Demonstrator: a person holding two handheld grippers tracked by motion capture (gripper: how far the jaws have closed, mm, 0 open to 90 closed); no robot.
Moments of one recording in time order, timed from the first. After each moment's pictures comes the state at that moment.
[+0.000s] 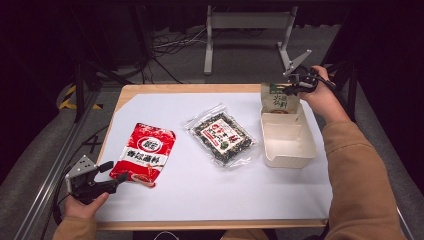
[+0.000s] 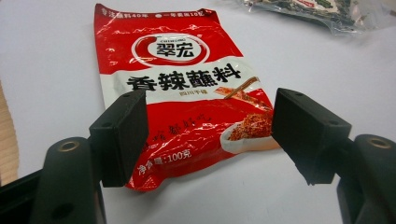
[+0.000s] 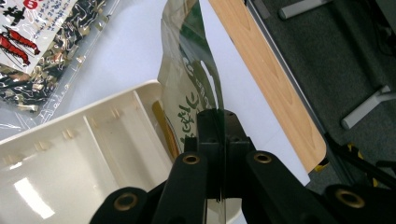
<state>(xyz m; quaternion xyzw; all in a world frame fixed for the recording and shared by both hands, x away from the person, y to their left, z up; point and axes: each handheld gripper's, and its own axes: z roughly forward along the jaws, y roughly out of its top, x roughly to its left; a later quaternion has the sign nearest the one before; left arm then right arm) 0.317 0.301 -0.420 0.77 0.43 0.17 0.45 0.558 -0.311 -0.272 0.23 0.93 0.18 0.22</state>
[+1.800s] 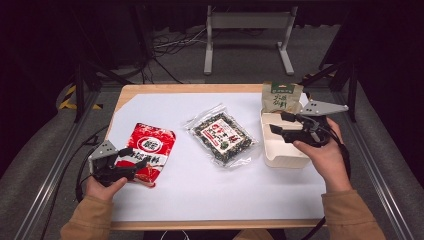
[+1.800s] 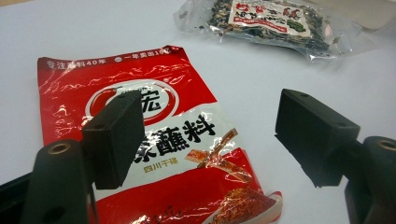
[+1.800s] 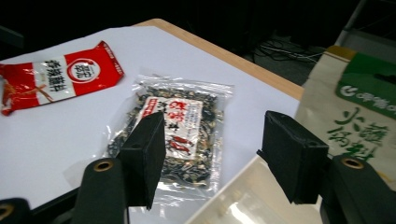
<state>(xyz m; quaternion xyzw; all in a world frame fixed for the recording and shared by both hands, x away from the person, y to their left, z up) 0.359 0.262 -0.408 0.79 0.38 0.15 0.46 0.394 -0.286 -0.302 0.32 0.79 0.46 0.23</state>
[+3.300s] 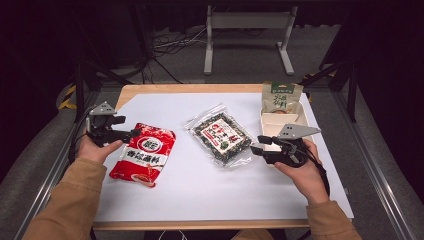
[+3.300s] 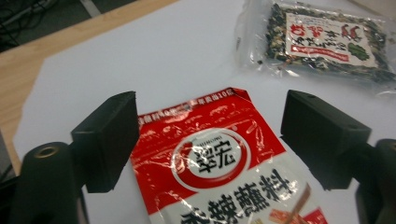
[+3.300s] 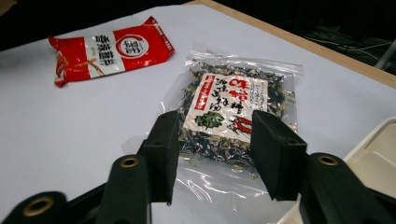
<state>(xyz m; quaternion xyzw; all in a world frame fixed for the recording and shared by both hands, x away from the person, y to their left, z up) 0.443 0.272 -0.350 0.81 0.38 0.18 0.40 0.374 -0.248 -0.352 0.28 0.82 0.47 0.17</state>
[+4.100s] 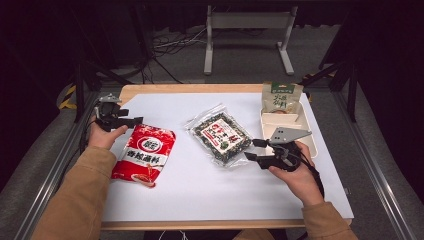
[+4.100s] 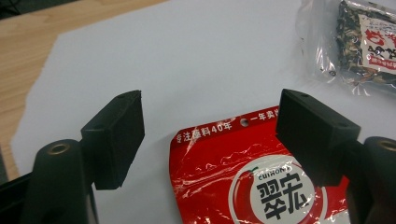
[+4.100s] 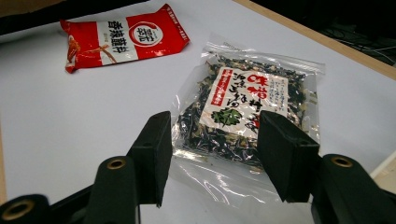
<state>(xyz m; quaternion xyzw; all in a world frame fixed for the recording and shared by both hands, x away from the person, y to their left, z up) 0.514 0.284 -0.391 0.79 0.45 0.13 0.39 0.370 -0.231 -0.357 0.26 0.84 0.46 0.16</state>
